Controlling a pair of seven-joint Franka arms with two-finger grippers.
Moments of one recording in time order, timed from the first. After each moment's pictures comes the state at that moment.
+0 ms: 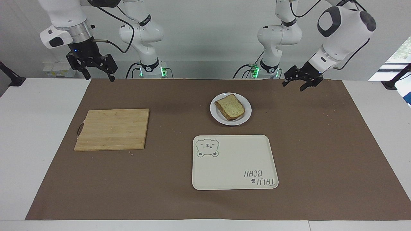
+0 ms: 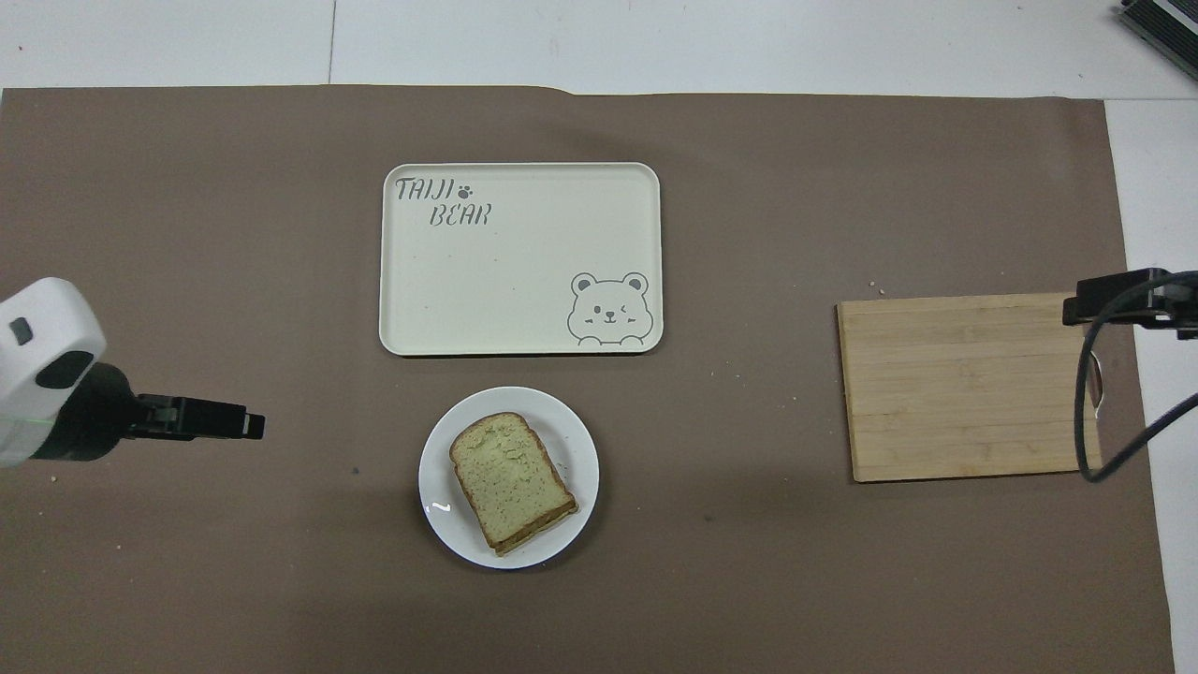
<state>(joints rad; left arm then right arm) -0.12 -0.26 0.05 -2.16 -0.35 1.81 0.12 0.10 -0.09 -0.13 -1.61 -0.01 1.58 0.11</state>
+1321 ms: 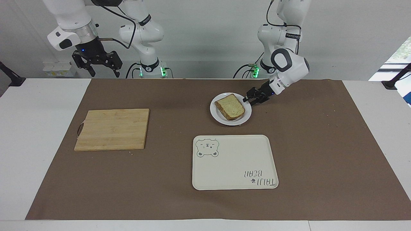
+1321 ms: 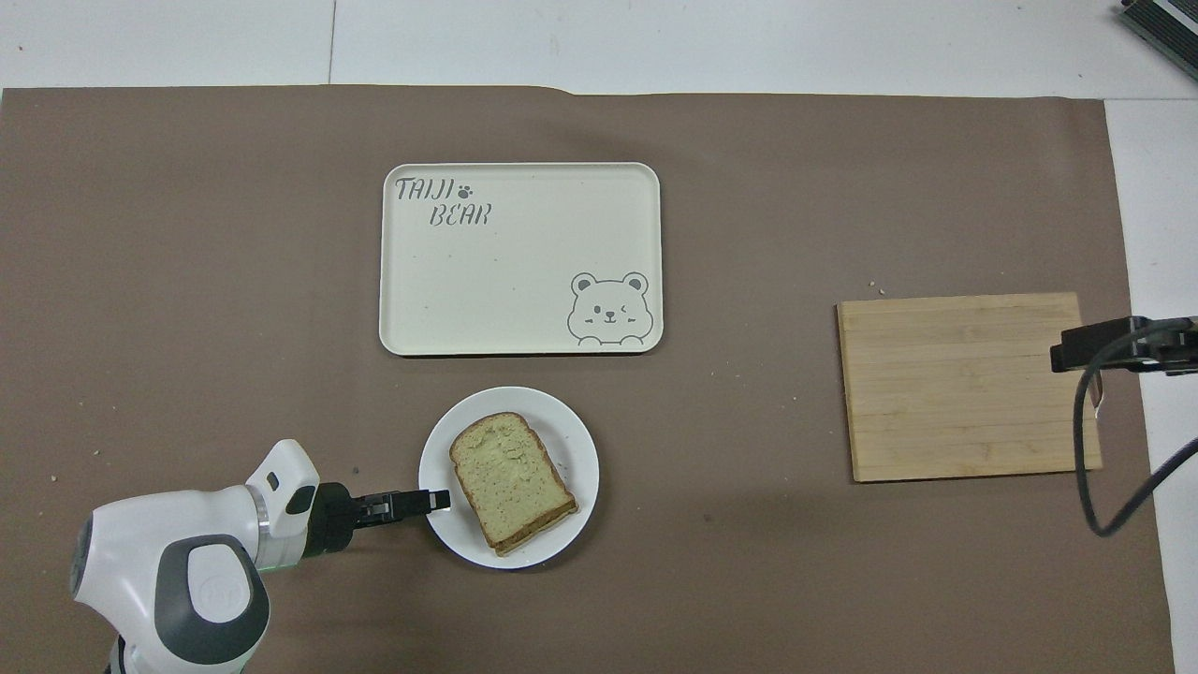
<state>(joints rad) -0.37 -0.24 0.05 -2.76 -1.19 2.40 0.52 0.10 -0.11 -0.12 -1.64 -0.01 1.51 0.03</state>
